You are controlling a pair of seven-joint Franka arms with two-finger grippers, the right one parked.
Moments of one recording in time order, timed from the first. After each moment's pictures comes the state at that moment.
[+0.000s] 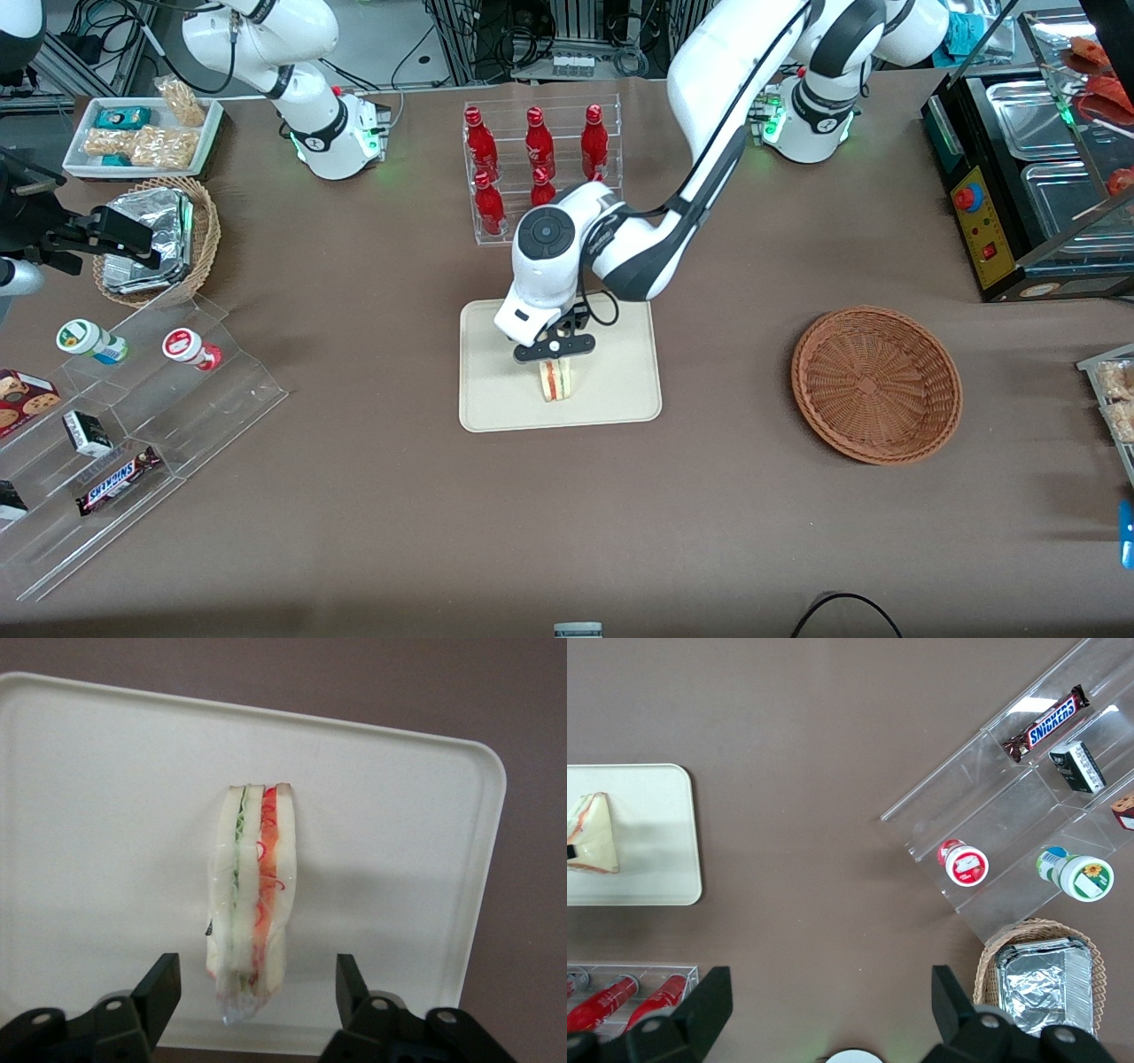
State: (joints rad) arm -0.80 0.74 -0.04 -1.32 -0.02 2.12 -1.00
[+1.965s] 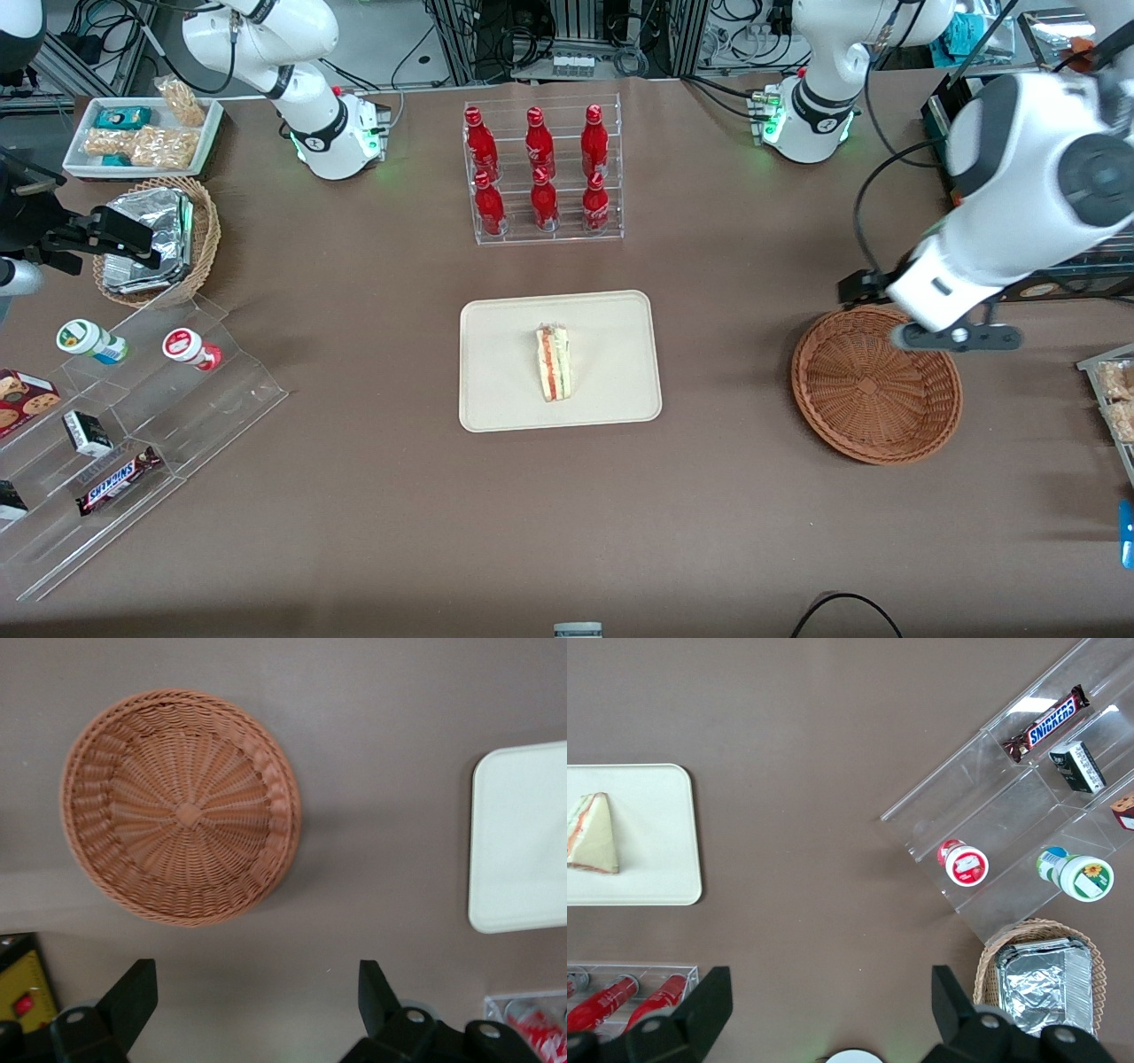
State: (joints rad) arm -0.11 0.08 -0.04 -1.72 -0.01 1.69 -0.06
